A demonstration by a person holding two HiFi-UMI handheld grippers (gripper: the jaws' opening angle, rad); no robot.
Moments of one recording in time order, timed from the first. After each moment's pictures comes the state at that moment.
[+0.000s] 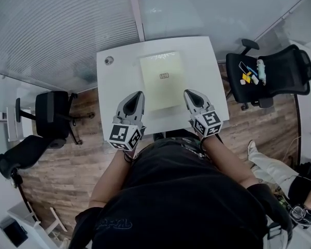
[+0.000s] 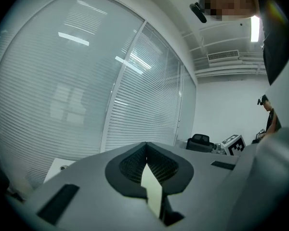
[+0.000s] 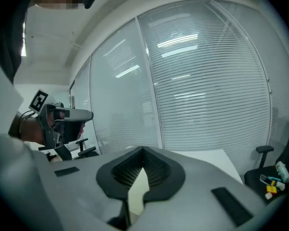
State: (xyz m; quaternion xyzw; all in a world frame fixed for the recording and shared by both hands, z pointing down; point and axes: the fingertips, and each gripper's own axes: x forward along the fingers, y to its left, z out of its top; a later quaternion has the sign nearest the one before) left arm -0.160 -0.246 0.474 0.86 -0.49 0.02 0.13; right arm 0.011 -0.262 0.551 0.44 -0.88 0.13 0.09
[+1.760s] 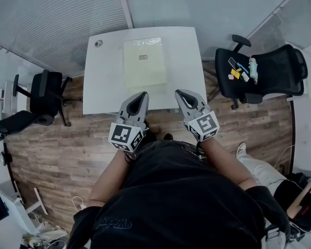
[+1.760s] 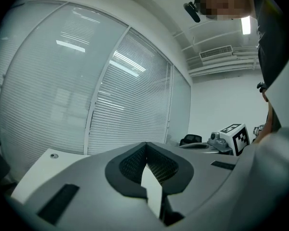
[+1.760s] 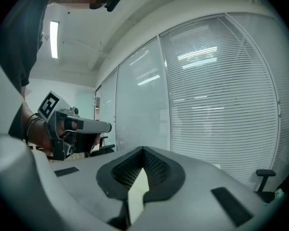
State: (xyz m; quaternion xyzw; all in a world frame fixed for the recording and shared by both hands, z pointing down) left arm -0.004 -0.120 0.457 0.86 -0.50 0.01 0.11; right arm 0.103 -0.141 0.488 0.35 -0.93 0.04 0.07
